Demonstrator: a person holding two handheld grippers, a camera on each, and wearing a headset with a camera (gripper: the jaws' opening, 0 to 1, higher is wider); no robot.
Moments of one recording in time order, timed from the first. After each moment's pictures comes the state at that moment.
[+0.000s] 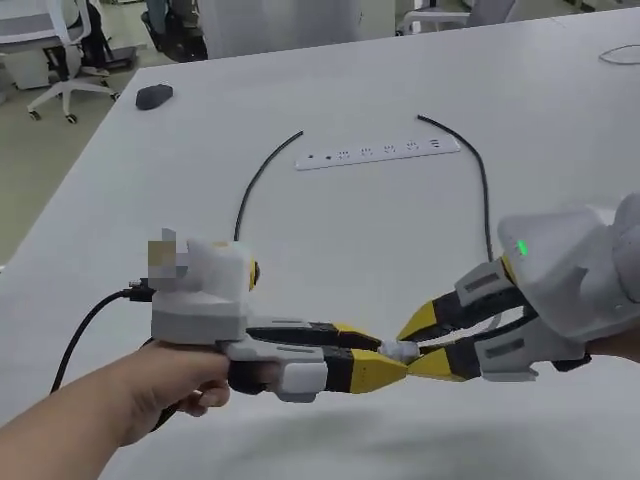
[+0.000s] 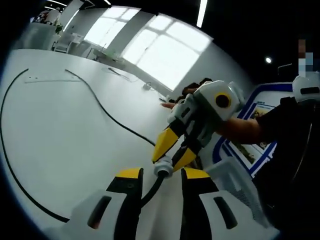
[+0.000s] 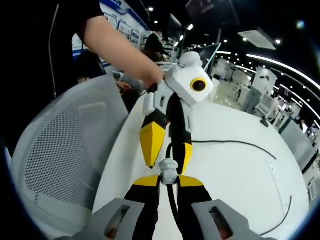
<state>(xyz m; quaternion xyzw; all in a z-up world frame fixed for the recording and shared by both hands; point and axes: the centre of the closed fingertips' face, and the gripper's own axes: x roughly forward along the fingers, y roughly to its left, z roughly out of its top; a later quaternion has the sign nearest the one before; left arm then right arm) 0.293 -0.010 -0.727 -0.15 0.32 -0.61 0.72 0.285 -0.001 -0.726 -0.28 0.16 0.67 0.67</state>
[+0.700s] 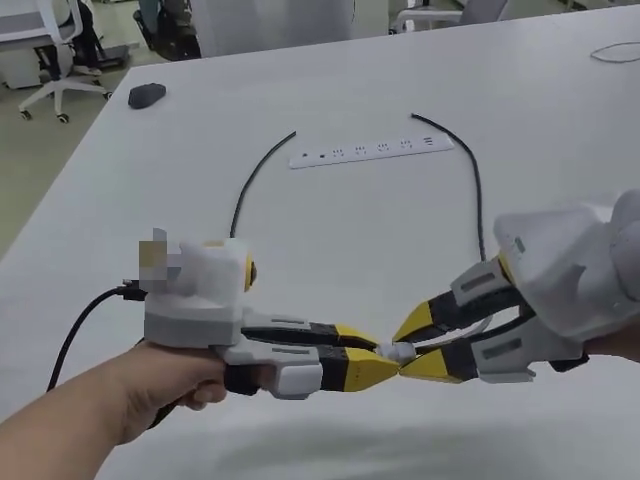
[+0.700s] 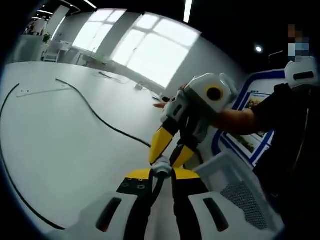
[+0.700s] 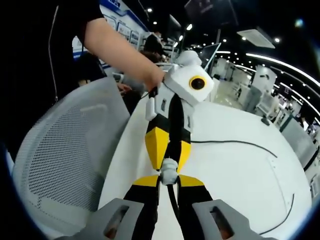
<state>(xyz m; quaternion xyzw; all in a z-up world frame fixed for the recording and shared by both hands) 0.290 -0.012 -0.722 -0.11 0.29 -0.63 0.71 0.284 -0.001 -0.725 -0.27 0.17 0.67 0.67</state>
